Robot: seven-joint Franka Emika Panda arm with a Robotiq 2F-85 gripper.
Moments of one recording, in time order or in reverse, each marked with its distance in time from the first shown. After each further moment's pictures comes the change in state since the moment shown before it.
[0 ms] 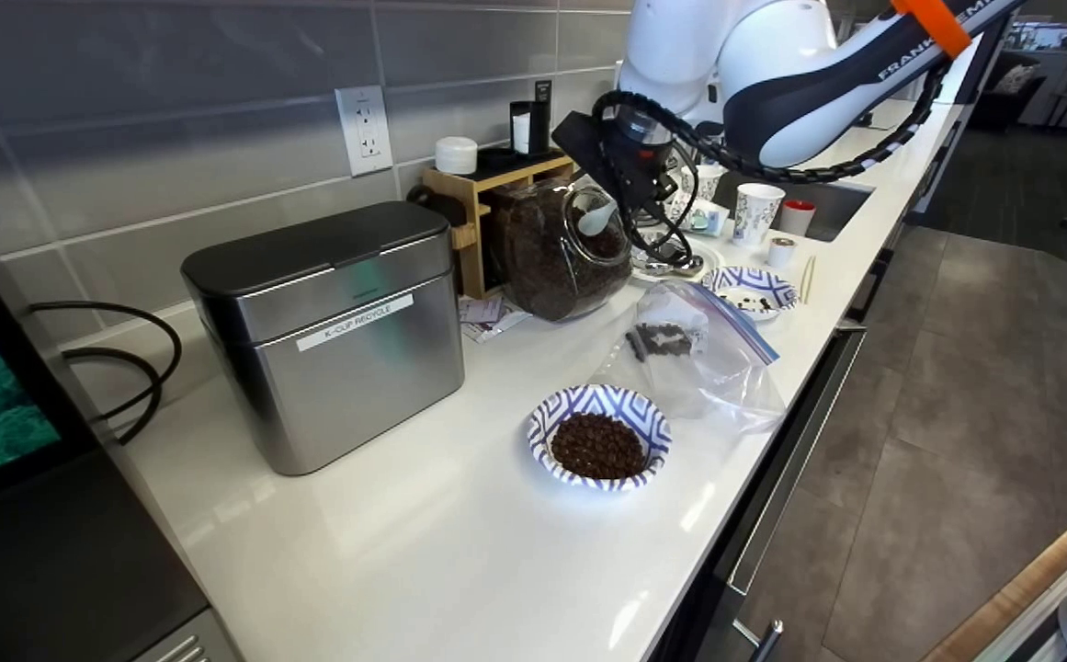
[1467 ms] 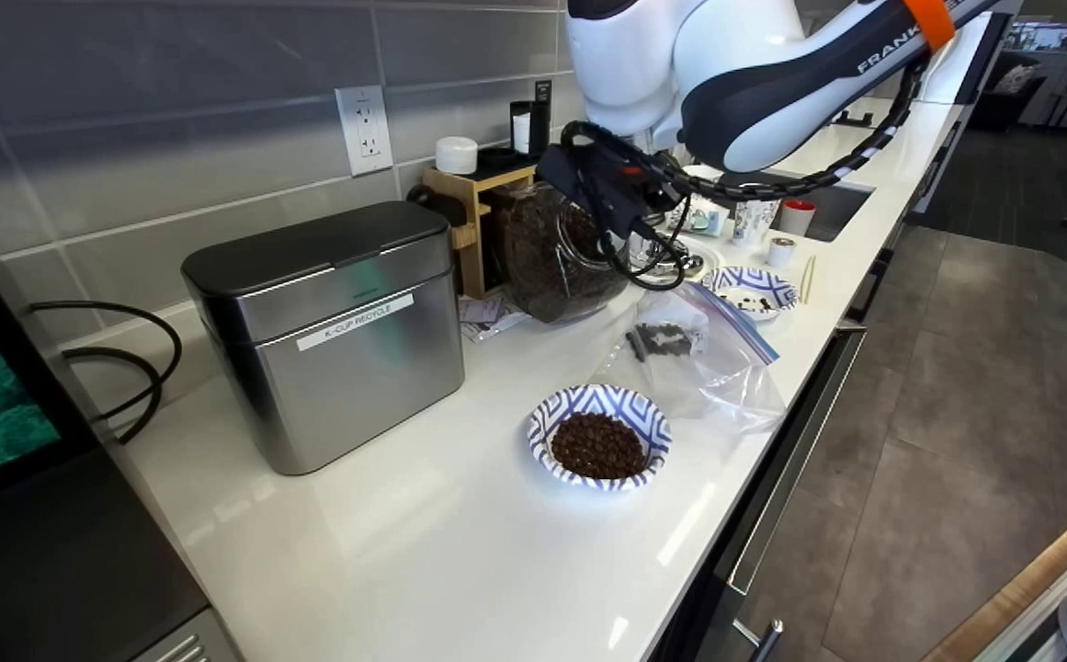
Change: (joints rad) arm 0.183 0.018 -0.029 0.044 0.066 -0.381 0.000
